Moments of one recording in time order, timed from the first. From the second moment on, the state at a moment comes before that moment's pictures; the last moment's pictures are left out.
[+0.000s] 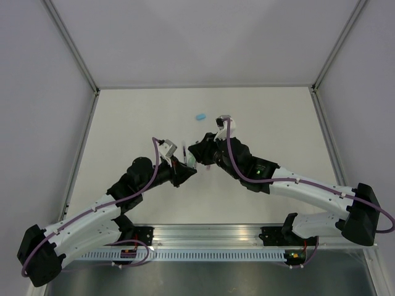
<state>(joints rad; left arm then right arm) -0.76 0.81 0.45 0.20 0.24 -0.38 1.04 1.25 0.98 0.03 0.33 0.69</state>
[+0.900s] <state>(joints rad) -0.77 0.74 0.40 0.16 0.23 -0.38 1.16 1.28 0.90 0.12 0.46 0.73</state>
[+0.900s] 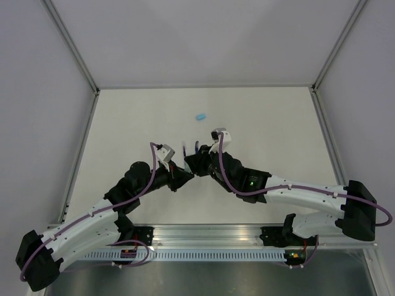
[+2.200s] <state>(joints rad) -0.77 0.76 0.38 0.65 0.81 -0.51 1.23 0.95 0.92 0.07 0.12 0.32</state>
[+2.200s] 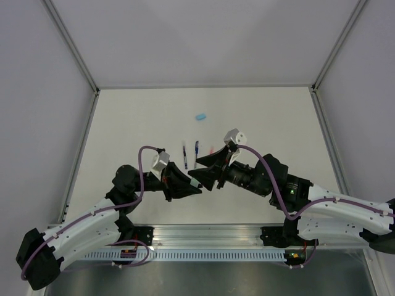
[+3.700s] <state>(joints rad) -0.66 0.93 0.49 0.62 1.03 -0.63 1.18 0.91 0.65 0.45 0.11 0.47</state>
